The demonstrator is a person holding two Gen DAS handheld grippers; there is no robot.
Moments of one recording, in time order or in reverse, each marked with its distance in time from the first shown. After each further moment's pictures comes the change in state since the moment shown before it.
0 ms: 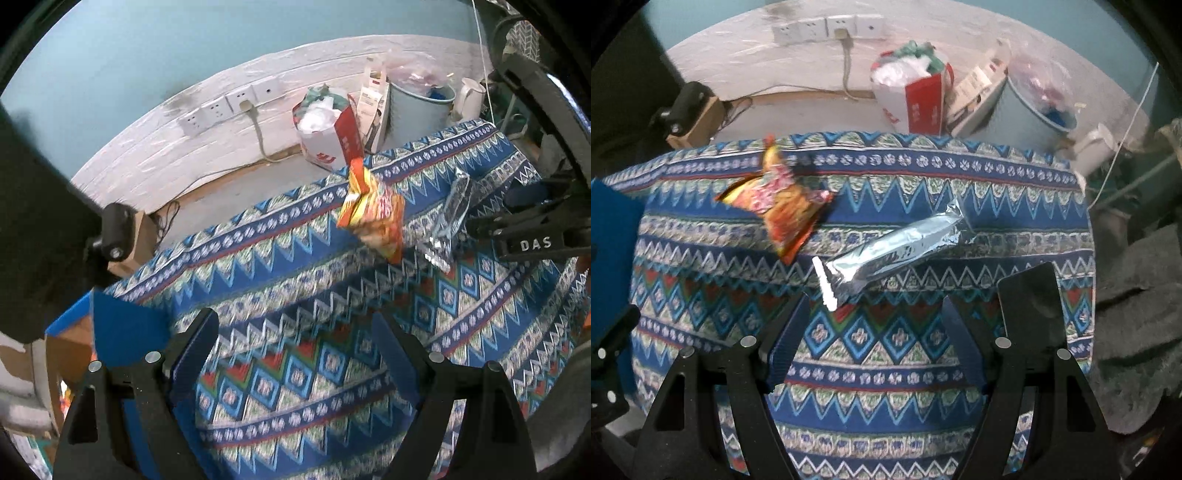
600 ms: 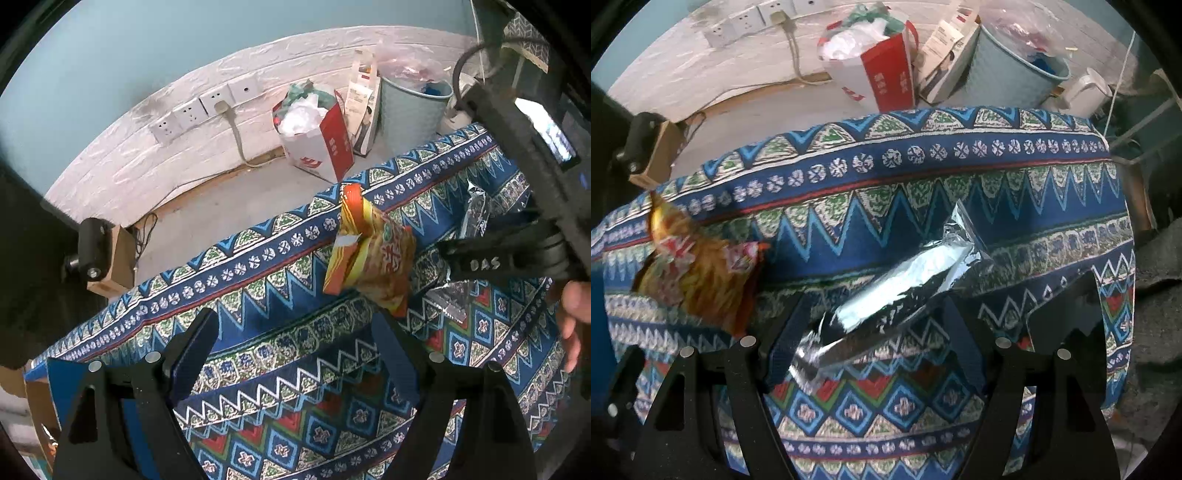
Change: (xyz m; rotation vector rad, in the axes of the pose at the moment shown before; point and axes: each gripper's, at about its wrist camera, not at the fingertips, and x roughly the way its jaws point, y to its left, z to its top) left arm 0.055 -0.010 0.044 0.029 0.012 -0.053; right arm 0.075 -0.022 0.046 0.180 0.092 -0.022
